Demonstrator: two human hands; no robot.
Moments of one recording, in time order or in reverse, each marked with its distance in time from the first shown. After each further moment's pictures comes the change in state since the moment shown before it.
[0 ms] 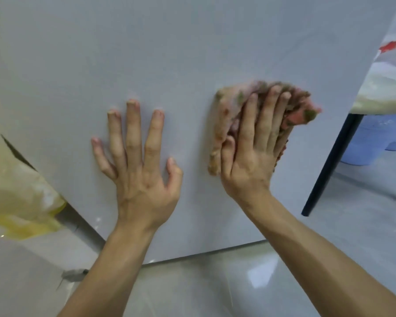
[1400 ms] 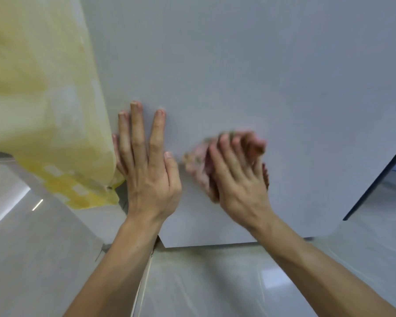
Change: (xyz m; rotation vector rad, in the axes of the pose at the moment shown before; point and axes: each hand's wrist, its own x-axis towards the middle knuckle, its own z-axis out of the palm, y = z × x) left_hand -0.026 -0.074 -0.034 -0.010 0.031 -0.107; right_hand -0.074 -0.072 0.030 0.065 -0.261 -0.341
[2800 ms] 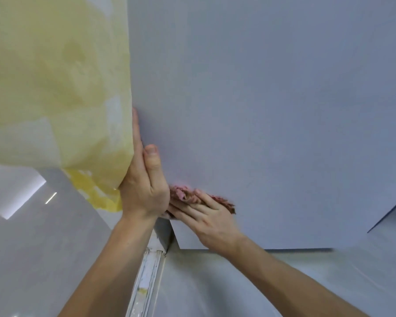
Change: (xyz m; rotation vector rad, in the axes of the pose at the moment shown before) left_hand 0.006 -0.050 -0.021 -0.316 0.089 -0.095; right_hand -0.038 -0.080 0.055 0.114 -0.388 -0.374
